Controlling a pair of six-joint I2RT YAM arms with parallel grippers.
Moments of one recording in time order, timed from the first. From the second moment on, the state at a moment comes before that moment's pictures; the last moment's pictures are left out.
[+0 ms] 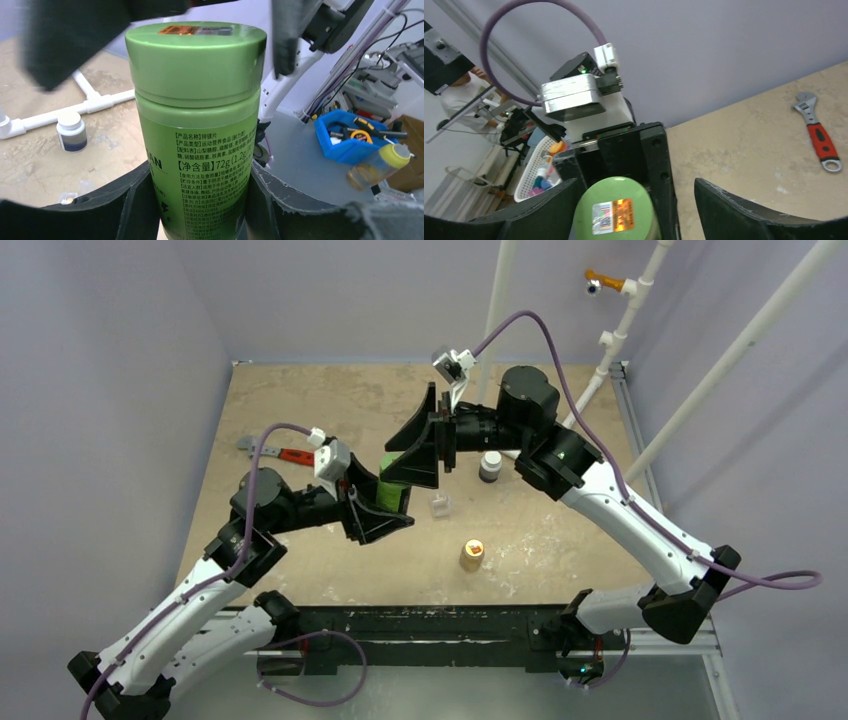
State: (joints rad) left arm -0.68 0.72 0.80 0.05 0.66 -0.40; right arm 0.79 1.34 1.51 -0.17 -0.78 0.48
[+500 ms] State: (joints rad) left arm -0.72 0.75 0.84 -0.21 0.09 -0.09; right arm 0.80 1.36 1.57 -0.41 -0.26 0.57
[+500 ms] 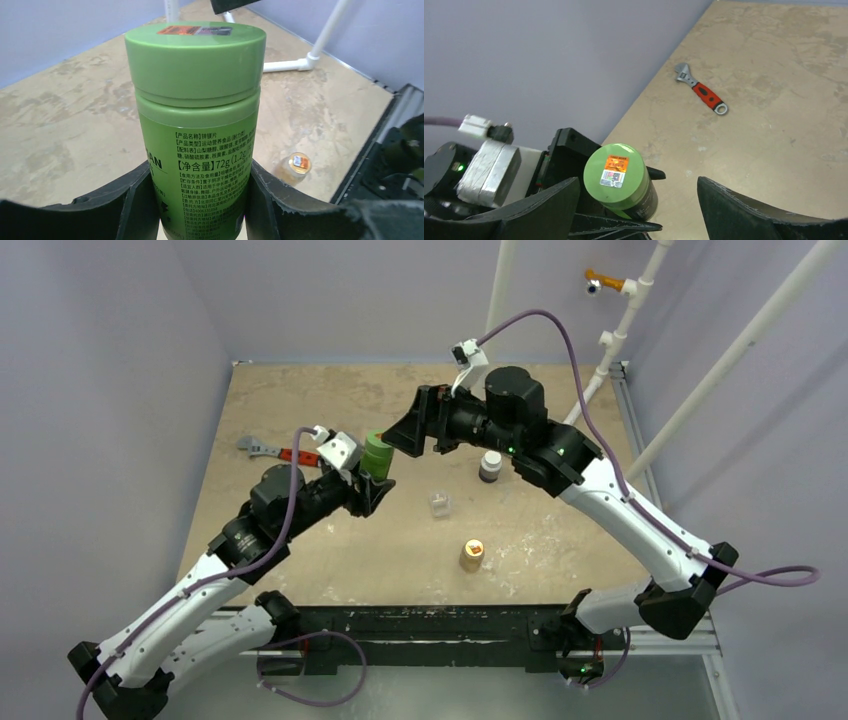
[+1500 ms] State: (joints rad) left arm -0.82 0.78 0.80 -0.17 -0.09 -0.05; right arm 0.94 1.46 1.63 -0.47 0.01 0.67
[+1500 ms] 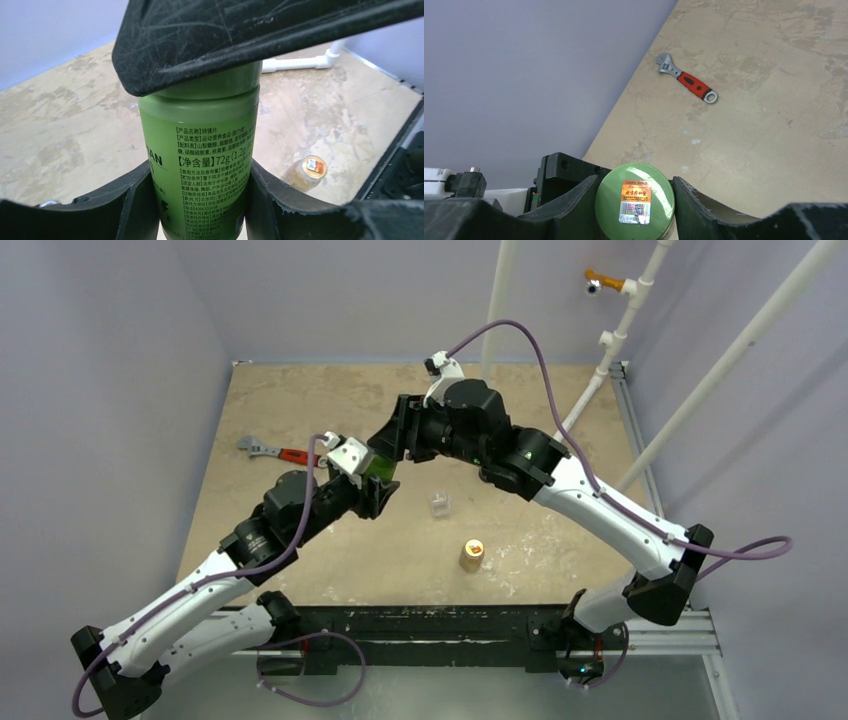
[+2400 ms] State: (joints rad) left arm -0.76 0.67 0.75 0.24 0.61 -0.43; right arm 0.82 1.35 1.55 -0.03 -0.90 0.51
